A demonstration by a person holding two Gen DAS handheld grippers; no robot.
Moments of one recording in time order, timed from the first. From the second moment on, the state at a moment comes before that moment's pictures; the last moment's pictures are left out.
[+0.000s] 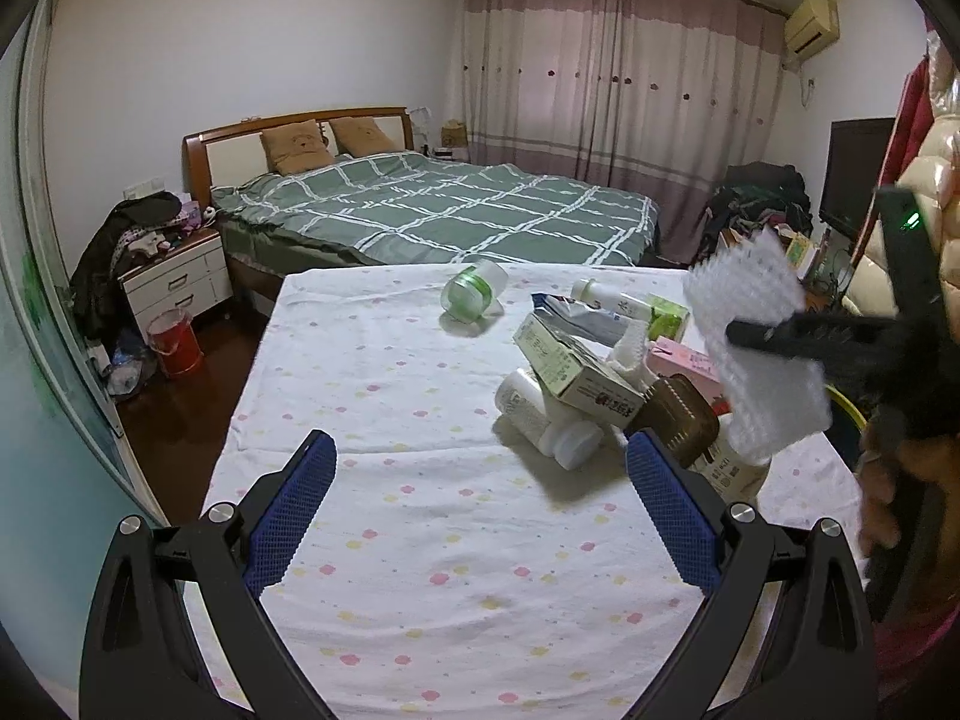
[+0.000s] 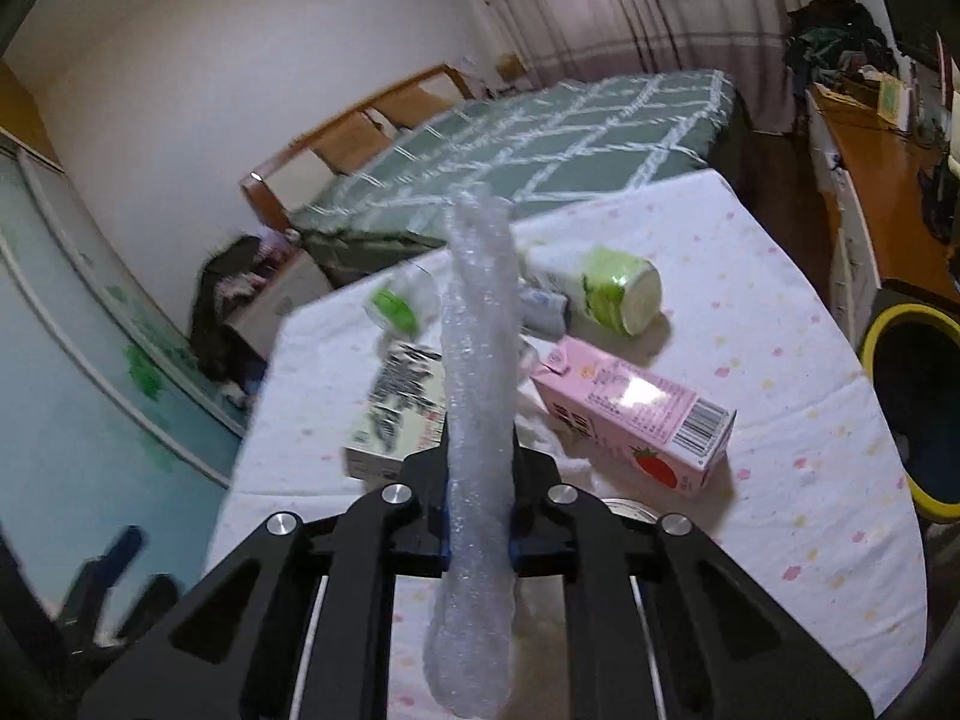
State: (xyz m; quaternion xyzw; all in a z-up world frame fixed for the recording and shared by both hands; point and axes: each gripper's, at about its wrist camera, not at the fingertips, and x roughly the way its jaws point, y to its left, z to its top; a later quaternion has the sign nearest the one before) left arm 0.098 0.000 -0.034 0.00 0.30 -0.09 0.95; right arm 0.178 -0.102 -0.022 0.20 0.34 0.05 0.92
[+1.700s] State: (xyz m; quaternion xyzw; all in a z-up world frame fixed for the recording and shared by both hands) left arm 0.115 -0.170 -0.076 0.09 0.35 -0.22 0.91; right arm 0.128 -0.415 -0.109 0.17 0.37 -0.27 0.87
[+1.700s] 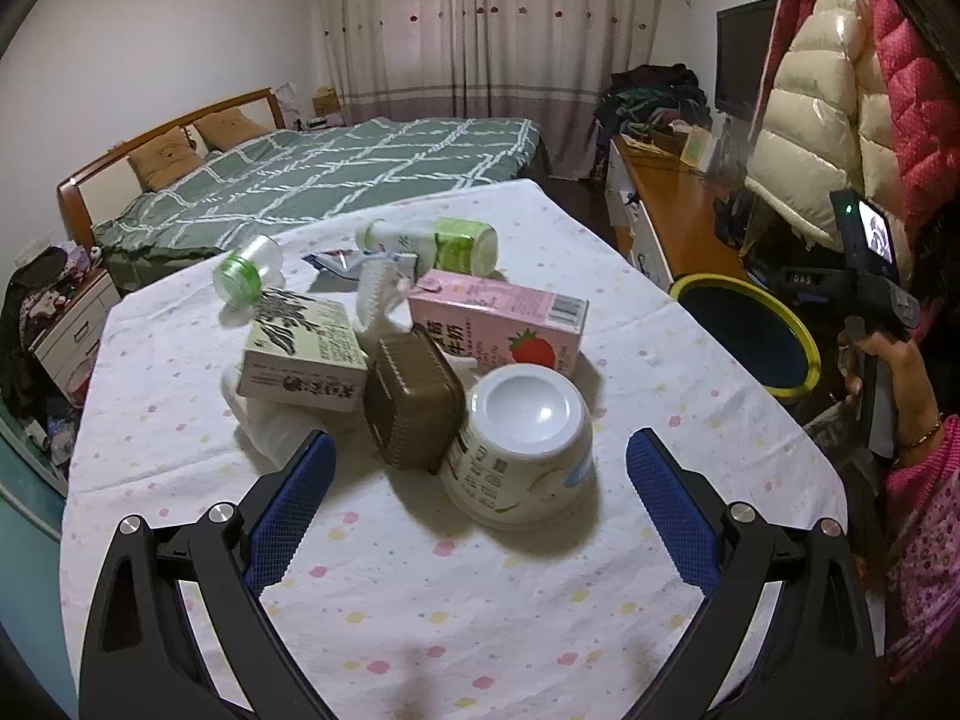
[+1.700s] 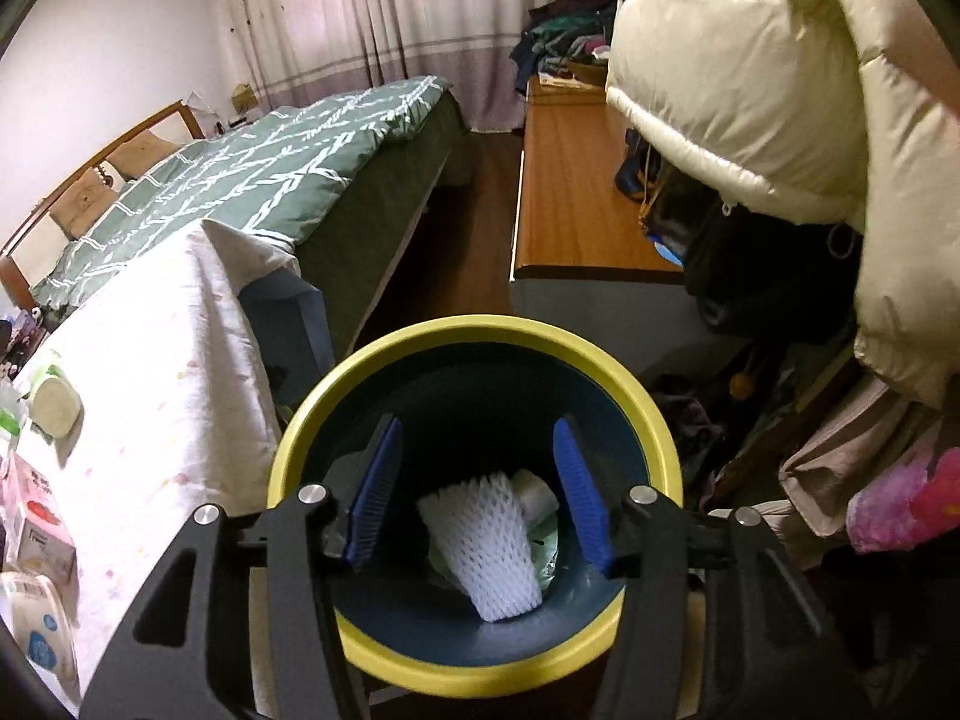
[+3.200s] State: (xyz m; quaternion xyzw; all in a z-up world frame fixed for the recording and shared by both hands) left arm 0.091 -0.189 -0.111 0.14 0.37 -0.29 0.87; right arm 0.099 -0.400 -0.101 0.19 0.34 -0.22 0.89
